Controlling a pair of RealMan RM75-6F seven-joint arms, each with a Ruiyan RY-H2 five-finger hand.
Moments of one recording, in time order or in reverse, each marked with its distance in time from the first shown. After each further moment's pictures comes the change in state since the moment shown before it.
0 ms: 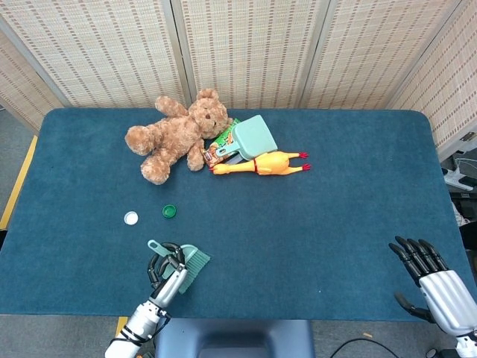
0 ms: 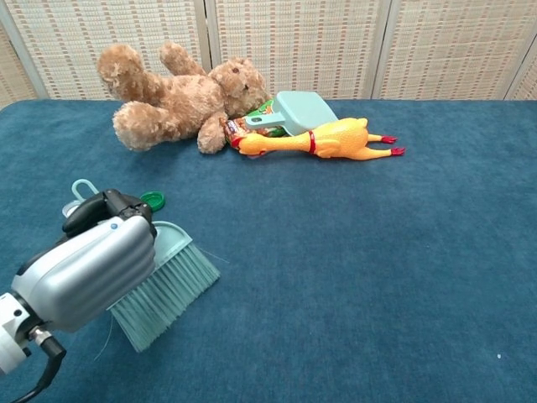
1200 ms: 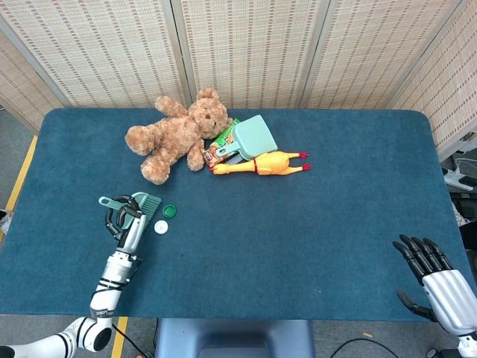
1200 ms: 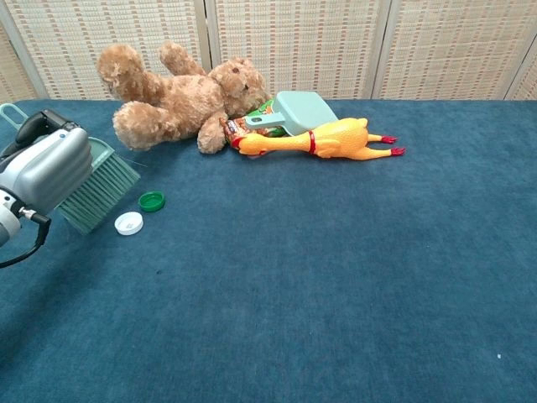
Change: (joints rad) left arm -0.098 -0.027 -0.218 0.426 -0.144 0.019 -0.129; right arm -0.011 0.001 0.010 -0.010 0.016 0.006 -0.020
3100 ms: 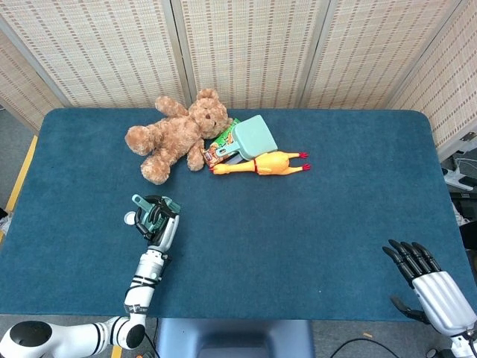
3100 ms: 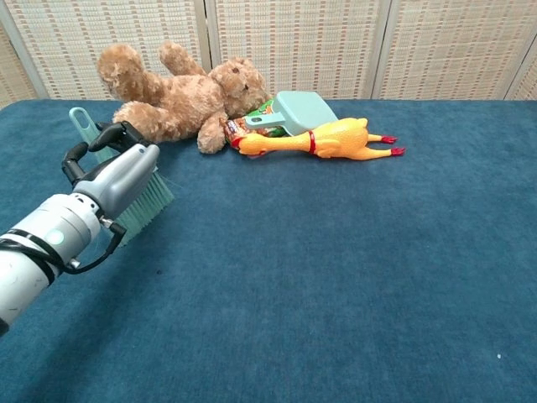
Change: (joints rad) left arm -0.209 -0.108 0.078 -0.113 -0.355 0.036 0.410; right arm 0.022 0.004 -0.021 -0.006 -0.017 -0.049 -0.001
